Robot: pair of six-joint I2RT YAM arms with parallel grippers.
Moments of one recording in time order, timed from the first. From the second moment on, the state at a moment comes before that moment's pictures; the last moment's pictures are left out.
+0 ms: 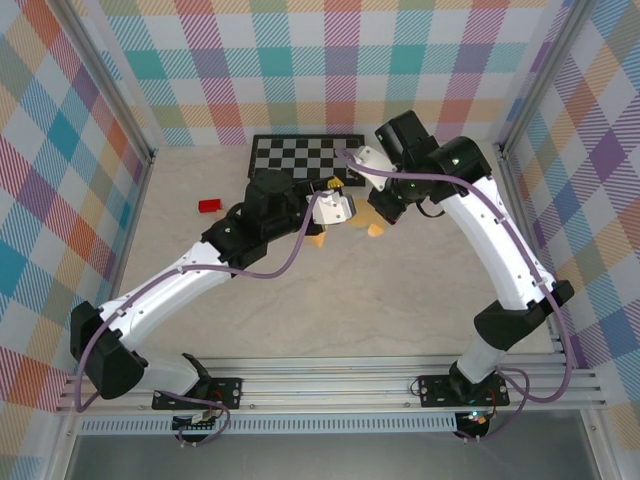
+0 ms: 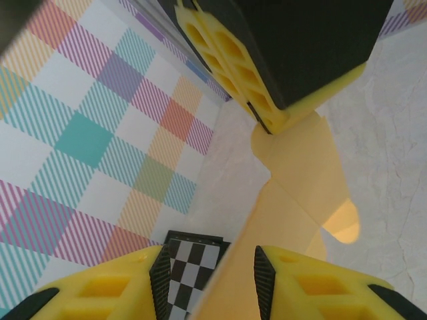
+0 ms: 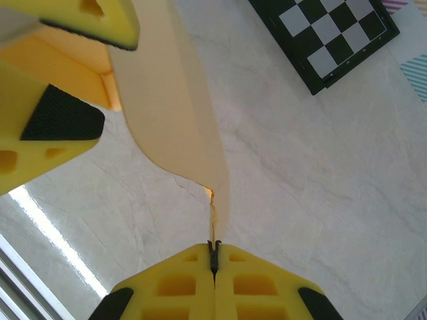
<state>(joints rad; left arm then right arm) -0.77 1.36 1.28 -0.16 0.13 0.83 0.64 1.67 2.16 -1.51 0.05 -0.36</state>
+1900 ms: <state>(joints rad) -0.43 1.26 0.90 0.26 0.21 -0.01 0.40 1.31 1.17 -0.57 -0.29 -0.08</state>
